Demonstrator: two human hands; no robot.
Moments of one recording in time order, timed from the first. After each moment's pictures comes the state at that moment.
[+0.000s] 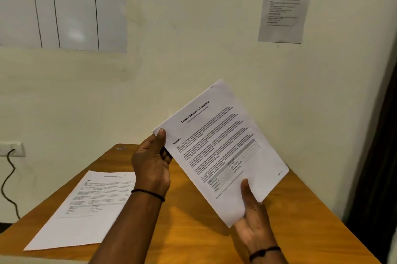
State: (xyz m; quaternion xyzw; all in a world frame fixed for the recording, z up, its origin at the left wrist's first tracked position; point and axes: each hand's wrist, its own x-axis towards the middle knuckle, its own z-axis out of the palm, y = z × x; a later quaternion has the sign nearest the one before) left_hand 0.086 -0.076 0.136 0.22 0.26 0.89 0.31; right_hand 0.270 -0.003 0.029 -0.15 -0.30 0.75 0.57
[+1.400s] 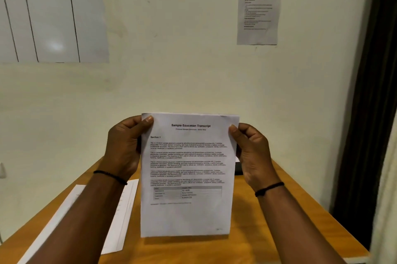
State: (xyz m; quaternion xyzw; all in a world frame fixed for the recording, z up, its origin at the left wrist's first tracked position) left_hand 0.055 -0.087 0.190 0.45 0.34 0.78 0.26; right_hand 0.291 0.004 0.159 -0.18 -0.53 0.52 0.64
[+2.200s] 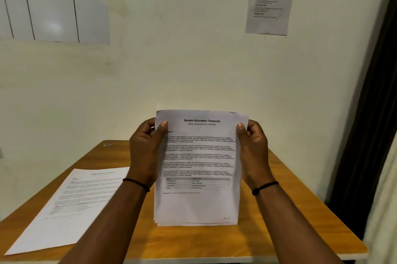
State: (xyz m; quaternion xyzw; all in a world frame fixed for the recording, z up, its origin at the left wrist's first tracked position) left_hand 0.073 -0.057 0.129 0.44 0.39 0.79 0.17; right_hand 0.276 0.012 0.136 -0.26 -0.55 0.43 0.67
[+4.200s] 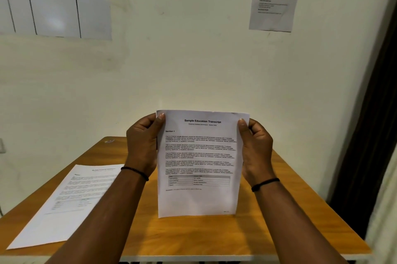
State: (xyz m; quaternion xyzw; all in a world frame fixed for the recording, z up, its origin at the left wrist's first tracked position) left_hand 0.063 -0.049 0.136 0.39 0.36 0.82 0.22; right_hand 0.269 0.019 0.132 -0.25 -0.52 0.45 0.68
